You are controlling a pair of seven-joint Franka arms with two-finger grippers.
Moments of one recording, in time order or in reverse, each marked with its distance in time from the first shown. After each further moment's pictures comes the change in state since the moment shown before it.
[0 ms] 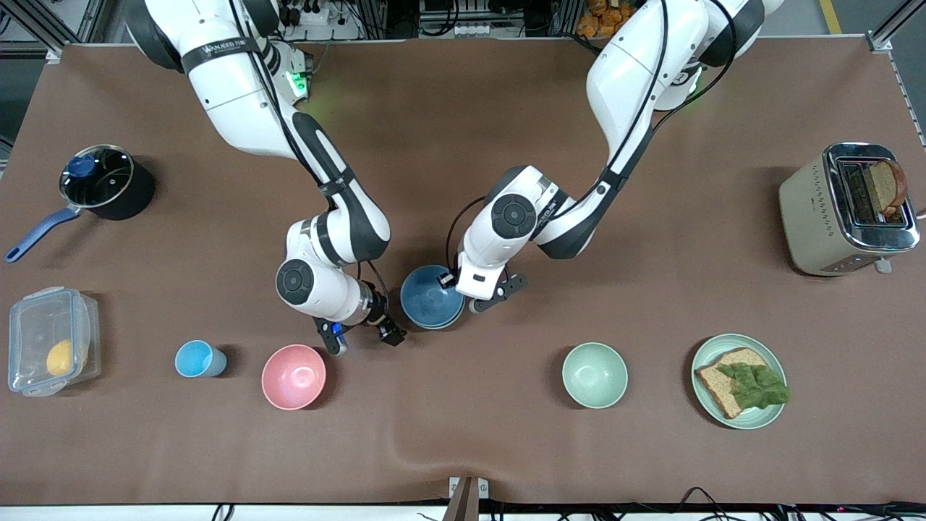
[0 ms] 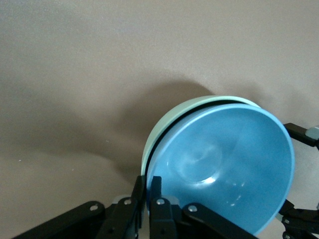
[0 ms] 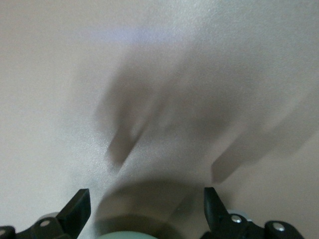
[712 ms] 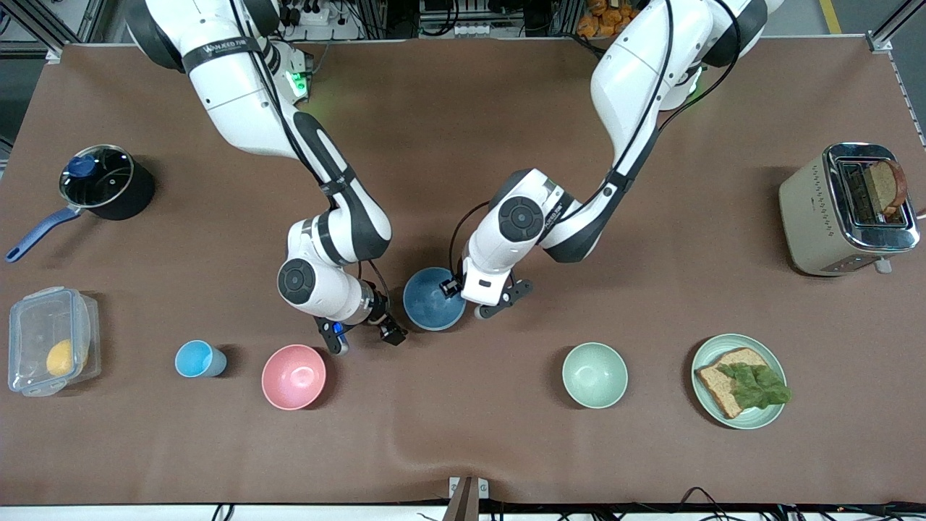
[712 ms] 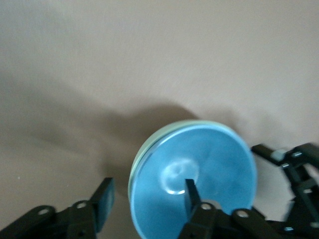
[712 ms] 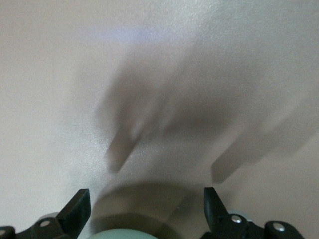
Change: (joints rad) left arm 0.010 -0.020 0.028 0.030 0.001 0.010 0.000; right arm 0.003 0.000 0.001 0.000 -0.002 0.000 0.000
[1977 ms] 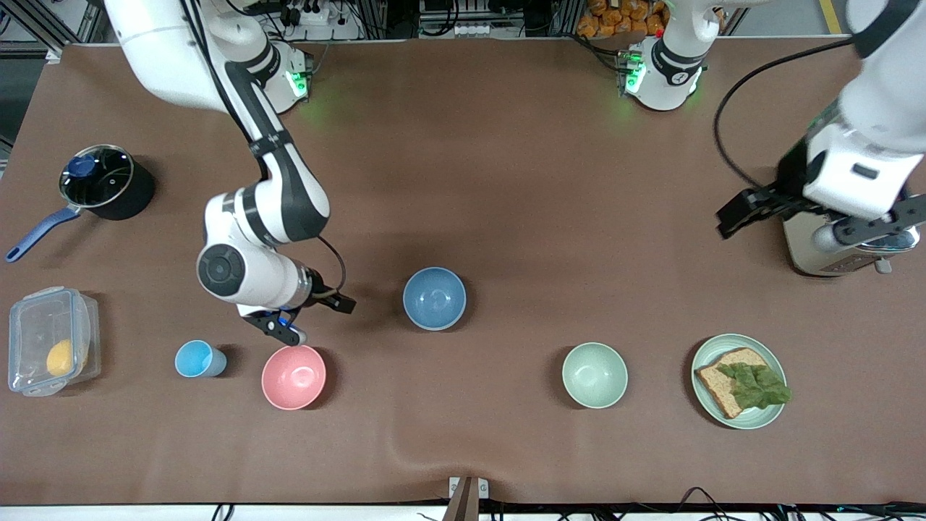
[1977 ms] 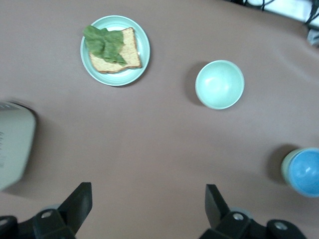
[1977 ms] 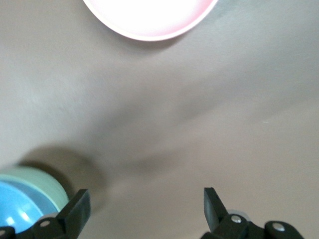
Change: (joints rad) left arm 0.509 -0.694 0.033 -0.040 0.091 -0.831 0.770; right arm -0.113 -0.310 -0.025 -0.163 -0.211 -0.334 -0.533
